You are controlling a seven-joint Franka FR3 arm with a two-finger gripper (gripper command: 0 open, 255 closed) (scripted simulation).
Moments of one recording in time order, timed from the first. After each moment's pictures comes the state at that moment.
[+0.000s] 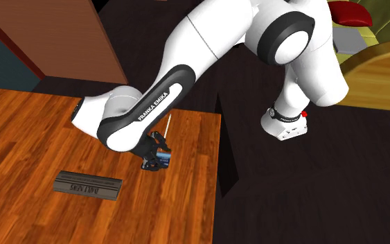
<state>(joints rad) 0.10 0.66 0.12 -1.52 0.18 1.64 0.39</state>
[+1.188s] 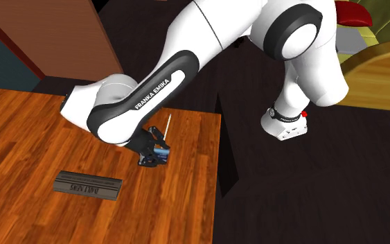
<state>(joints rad) 0.10 0.61 0.12 -1.49 0.18 1.56 0.41</state>
